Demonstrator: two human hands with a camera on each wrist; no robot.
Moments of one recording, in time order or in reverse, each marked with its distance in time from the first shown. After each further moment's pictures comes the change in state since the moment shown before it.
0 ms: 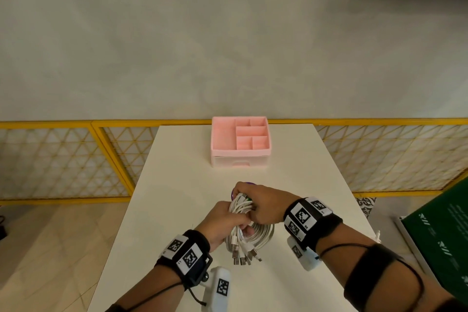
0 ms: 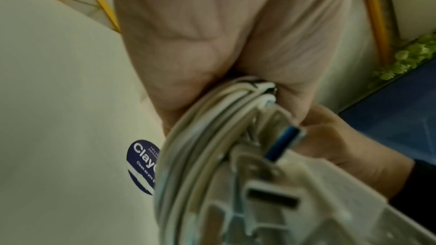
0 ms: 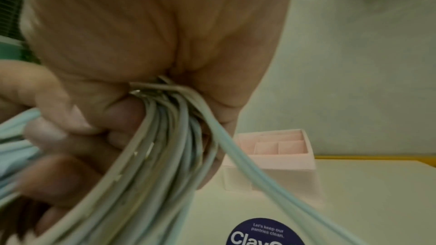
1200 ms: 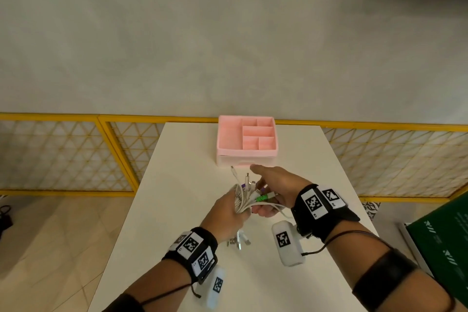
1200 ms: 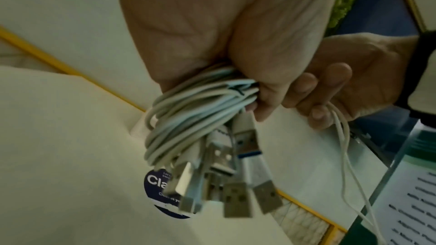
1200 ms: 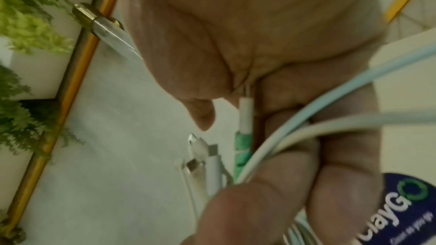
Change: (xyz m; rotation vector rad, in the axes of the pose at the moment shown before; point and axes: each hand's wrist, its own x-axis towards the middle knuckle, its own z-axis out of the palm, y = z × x) left_hand 0.023 -0.012 -0.015 0.522 0.165 0.244; right_hand 0.005 -0.031 -0.038 0.838 0.073 0.580
